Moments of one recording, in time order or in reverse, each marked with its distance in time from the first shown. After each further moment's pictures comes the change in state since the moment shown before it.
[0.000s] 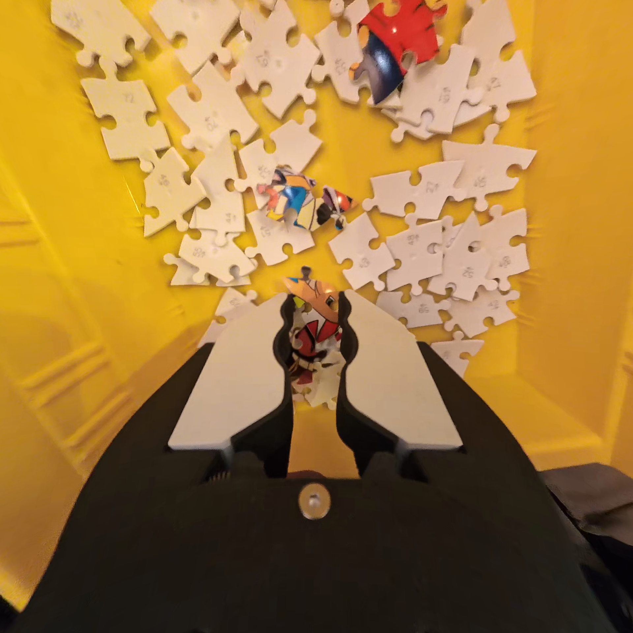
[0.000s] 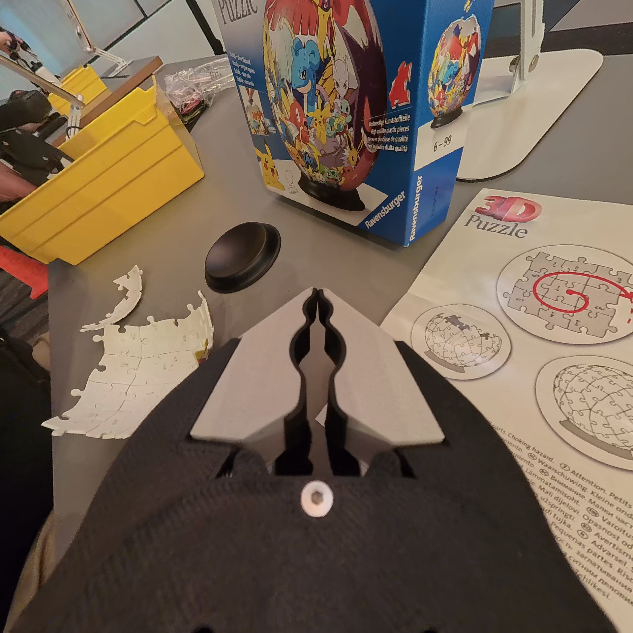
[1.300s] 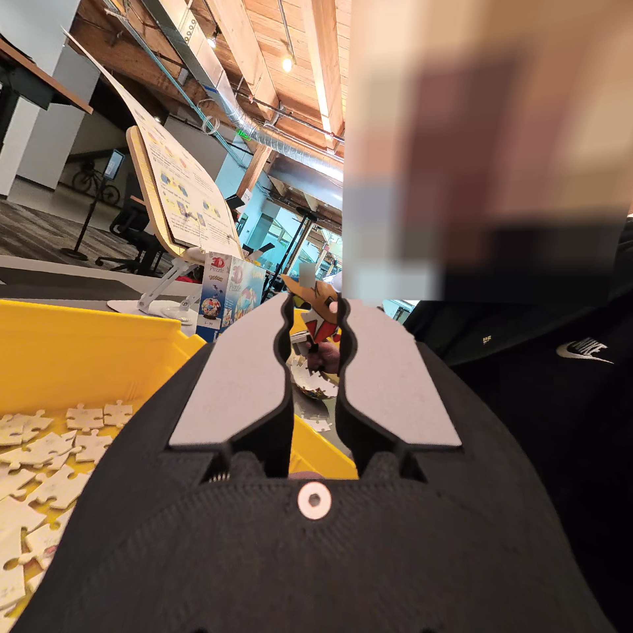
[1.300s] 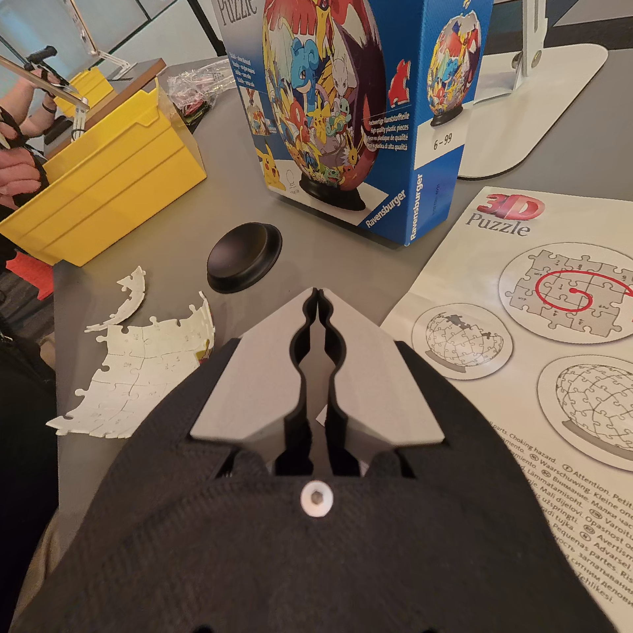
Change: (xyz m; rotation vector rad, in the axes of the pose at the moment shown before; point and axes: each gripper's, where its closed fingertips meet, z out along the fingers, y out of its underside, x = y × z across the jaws) left arm 0.029 -0.054 -0.207 1.464 1.055 -0.058; right arm 0.000 0.000 0.000 -0.001 -0.009 0.011
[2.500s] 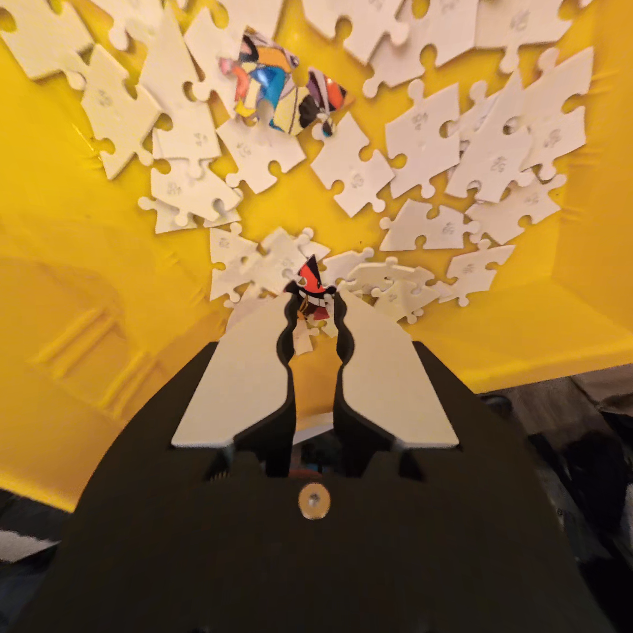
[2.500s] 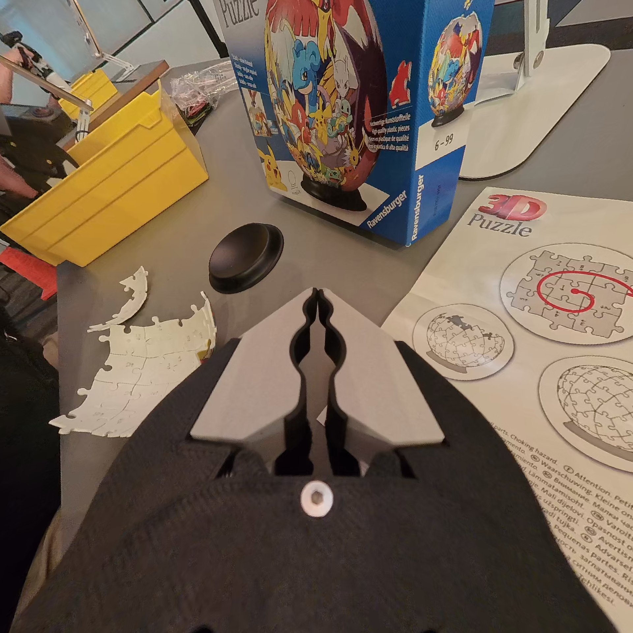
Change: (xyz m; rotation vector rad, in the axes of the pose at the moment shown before) left arm -0.086 0.145 -0.136 -1.809 -0.972 0.000; right arm 0.000 0.000 0.000 0.002 -0.007 0.002
